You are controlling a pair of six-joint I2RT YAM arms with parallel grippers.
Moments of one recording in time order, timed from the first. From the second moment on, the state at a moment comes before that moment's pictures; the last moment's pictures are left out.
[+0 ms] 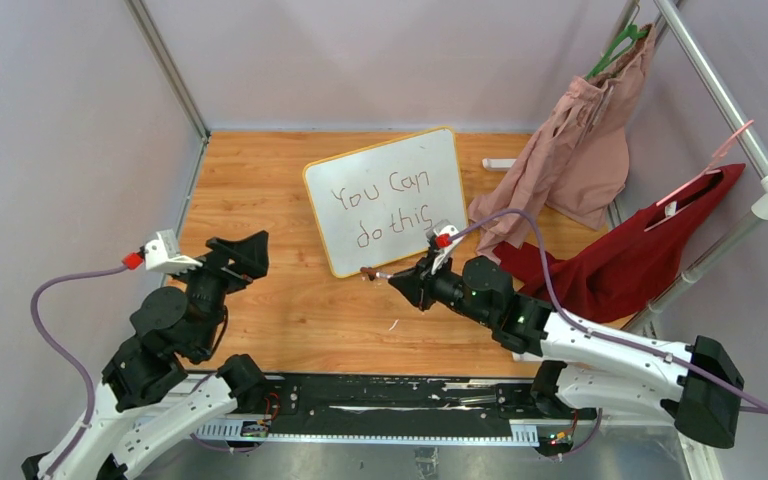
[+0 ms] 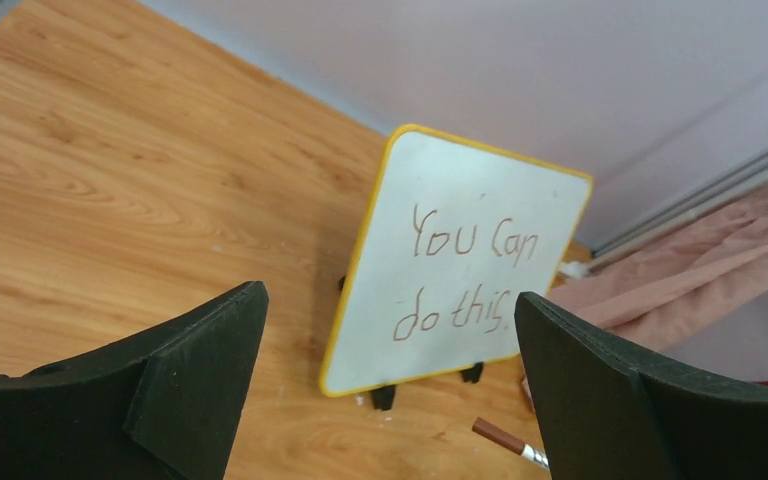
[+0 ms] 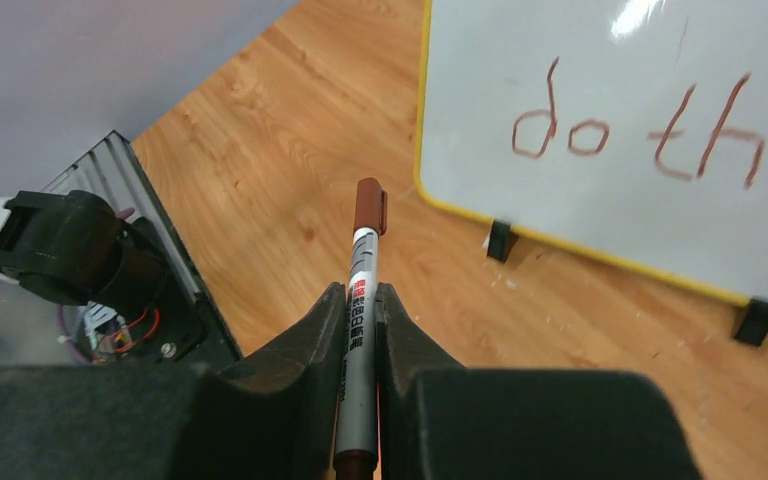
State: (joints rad) left arm -0.82 0.30 0.84 -0.52 -0.80 -0.63; right arm 1.08 0.96 0.62 0.22 0.11 0.26
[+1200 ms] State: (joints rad) left arm -0.82 0.34 0.67 -0.60 -0.72 -0.66; right arm 0.97 1.33 0.41 0.38 -0.02 0.67
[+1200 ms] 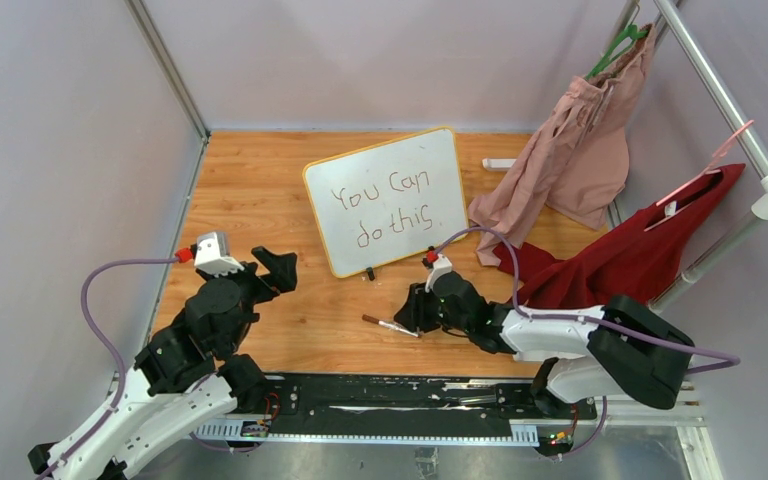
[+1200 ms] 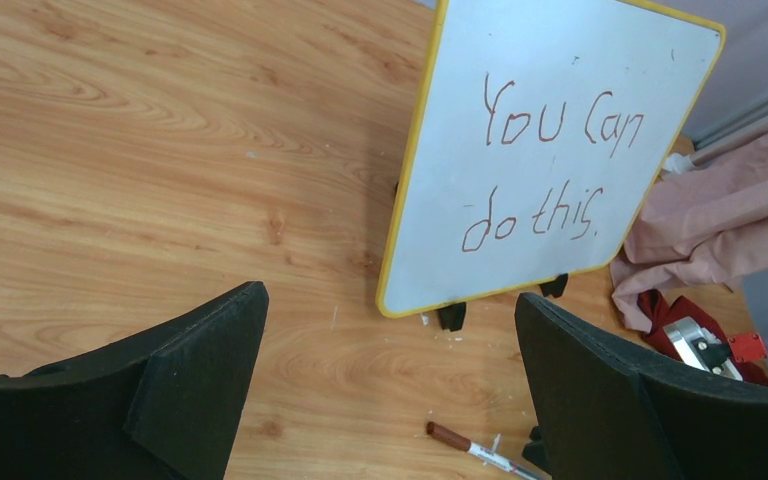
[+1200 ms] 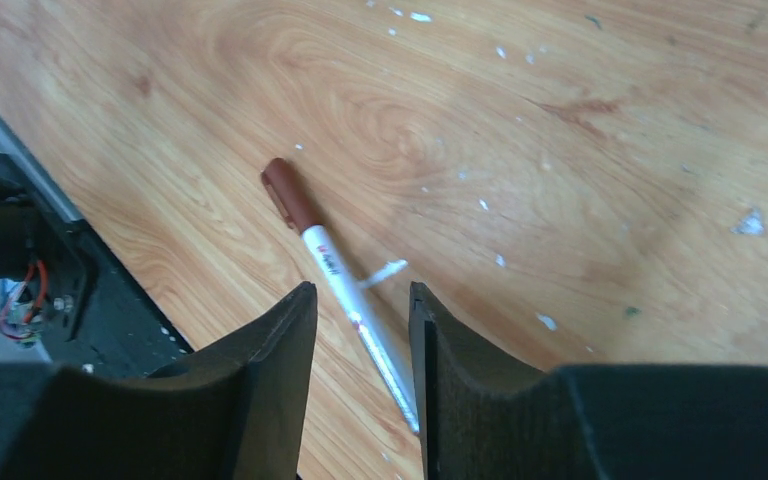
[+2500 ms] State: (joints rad) left arm -0.82 0.64 0.83 -0.74 -0.69 -0.69; right arm 0.95 1.13 0.75 -0.32 0.63 0.48
